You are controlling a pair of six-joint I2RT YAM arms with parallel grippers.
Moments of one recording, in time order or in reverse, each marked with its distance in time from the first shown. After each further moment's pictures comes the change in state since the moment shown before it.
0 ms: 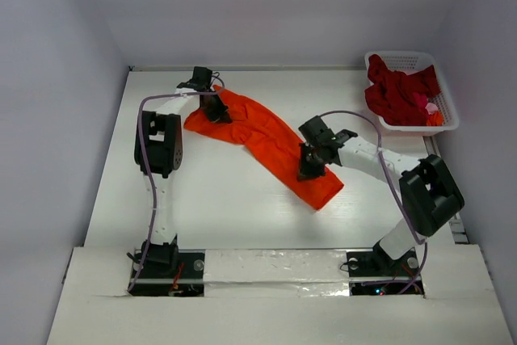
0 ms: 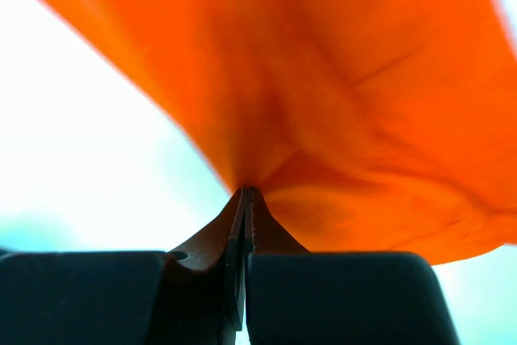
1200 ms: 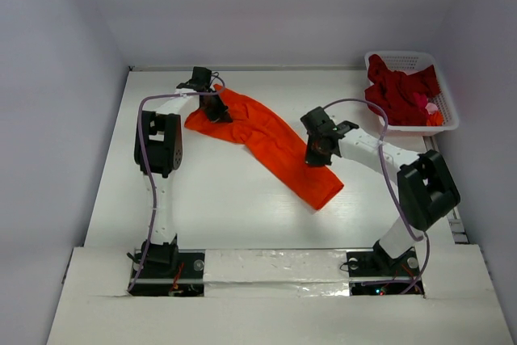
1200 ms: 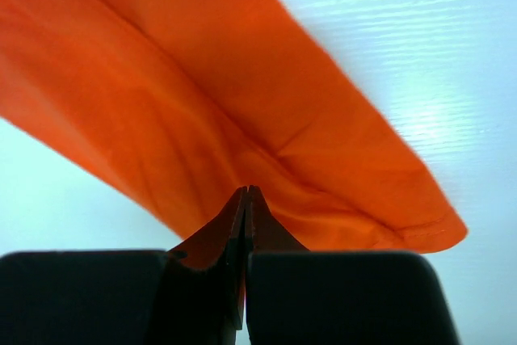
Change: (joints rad) left arm 0.005 0.003 -0.005 0.024 0.034 0.031; right arm -0.016 0.033 0.089 -0.047 0.267 0.037
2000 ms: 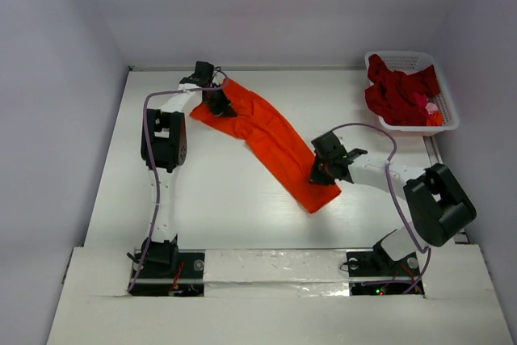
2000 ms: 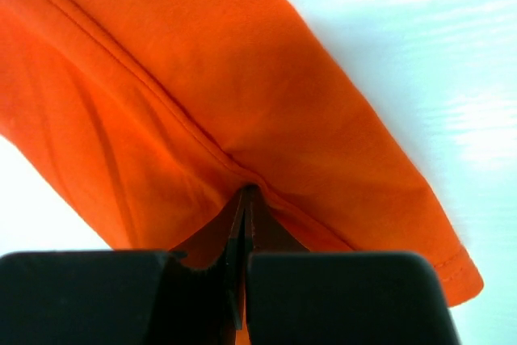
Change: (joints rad) left arm 0.000 0.105 0.164 -0.052 0.063 0.016; right arm -0.017 -0.119 -0.346 0.290 -0.108 0.069
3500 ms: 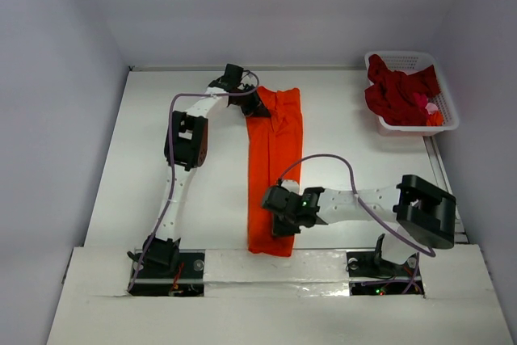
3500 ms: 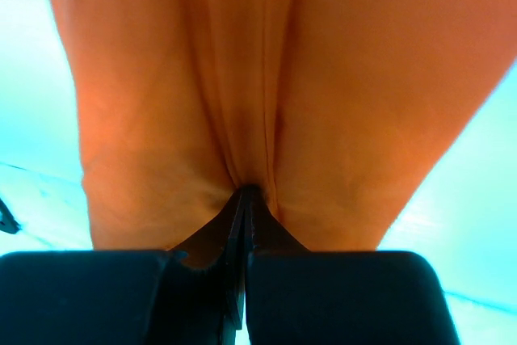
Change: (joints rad) left arm -0.143 0.222 0.261 0.079 0.269 -0.071; right arm 0.659 0.041 0.057 -0.102 0.005 0.389
